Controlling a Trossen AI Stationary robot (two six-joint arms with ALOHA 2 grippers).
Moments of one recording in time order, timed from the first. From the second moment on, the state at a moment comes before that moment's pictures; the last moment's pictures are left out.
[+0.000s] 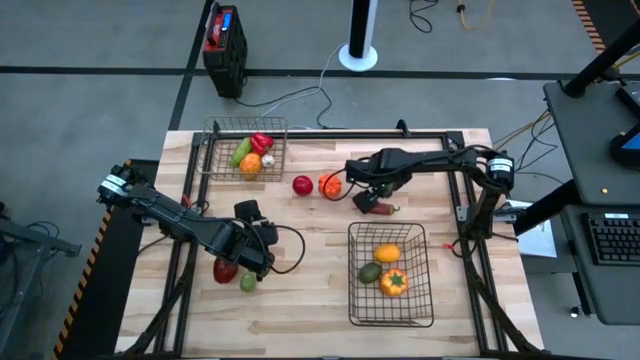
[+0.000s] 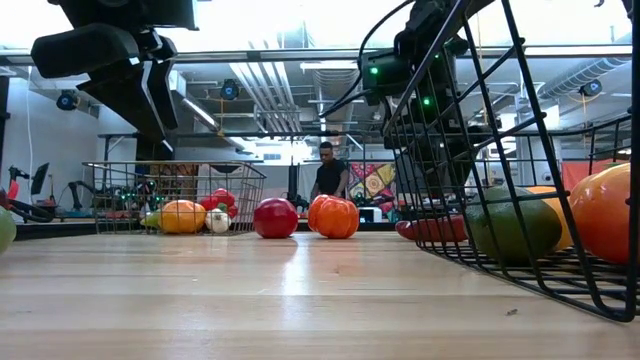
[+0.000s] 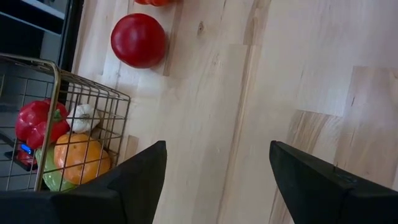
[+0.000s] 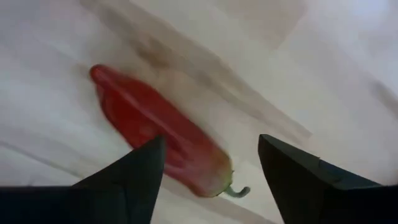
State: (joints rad) left arm -0.44 1.47 1.06 -1.05 -0.62 -0.54; right arm -0.27 1.80 1.31 -1.10 0.11 0.68
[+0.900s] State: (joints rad) left arm -0.44 1.47 1.06 -1.05 -0.64 -0.53; right arm -0.29 1.80 1.30 -1.06 0.07 0.83
